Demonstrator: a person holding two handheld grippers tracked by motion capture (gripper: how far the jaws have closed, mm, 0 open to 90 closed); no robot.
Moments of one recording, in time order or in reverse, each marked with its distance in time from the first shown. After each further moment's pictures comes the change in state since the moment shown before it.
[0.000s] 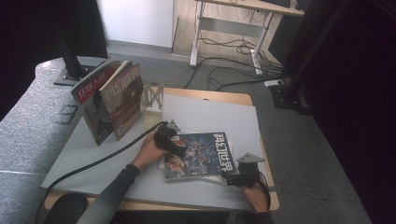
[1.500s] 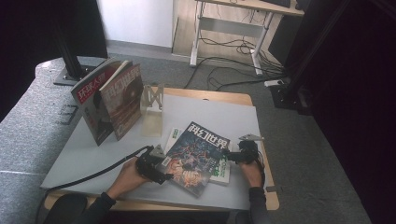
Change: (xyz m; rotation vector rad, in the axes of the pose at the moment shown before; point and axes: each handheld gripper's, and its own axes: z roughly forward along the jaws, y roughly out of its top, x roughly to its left) left arm -0.067 -0.064 -0.062 0.075 -0.034 0.081; right arm -0.052 0.041 0.048 -0.014 -0.097 0.124
